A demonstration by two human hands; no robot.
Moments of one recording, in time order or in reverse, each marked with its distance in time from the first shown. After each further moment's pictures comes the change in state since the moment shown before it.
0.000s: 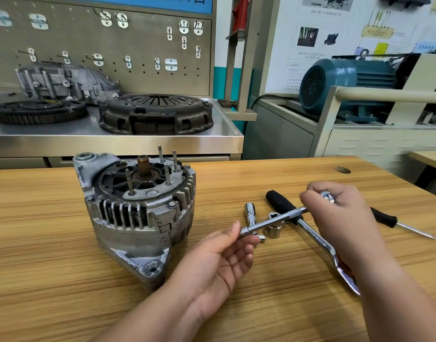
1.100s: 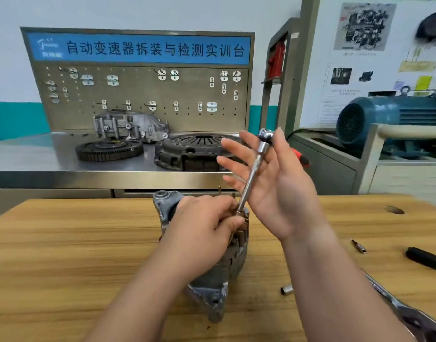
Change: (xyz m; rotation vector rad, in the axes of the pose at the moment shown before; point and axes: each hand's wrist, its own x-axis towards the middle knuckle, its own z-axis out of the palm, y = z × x) left_hand -0.052 0.120 -0.003 1.761 0.190 0.906; right_hand 0.031 -0.124 0.100 1.233 -0.561 0.057
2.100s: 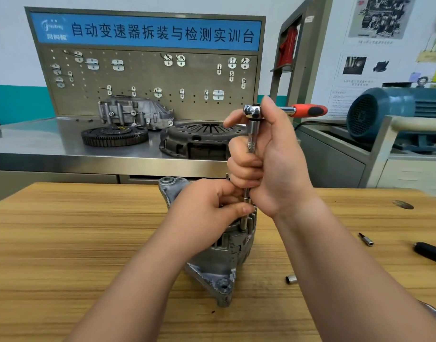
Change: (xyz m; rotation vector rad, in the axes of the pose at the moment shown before) left_hand 0.003 -0.008 -0.002 -0.319 0.030 -0.101; right_hand 0.012 0.004 0.022 -0.121 -0.167 0.017
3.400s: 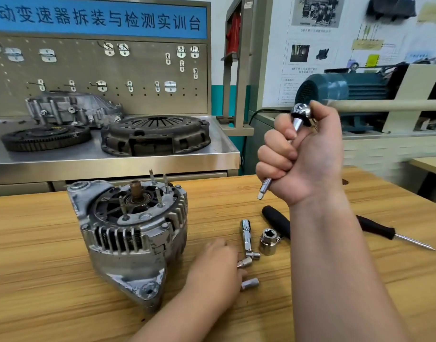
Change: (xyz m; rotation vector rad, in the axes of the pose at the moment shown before) left_hand -0.010 -0.027 0.161 0.599 -0.370 -0.112; right_hand -0.054 -0.061 -0.103 0.263 0.357 -0.043
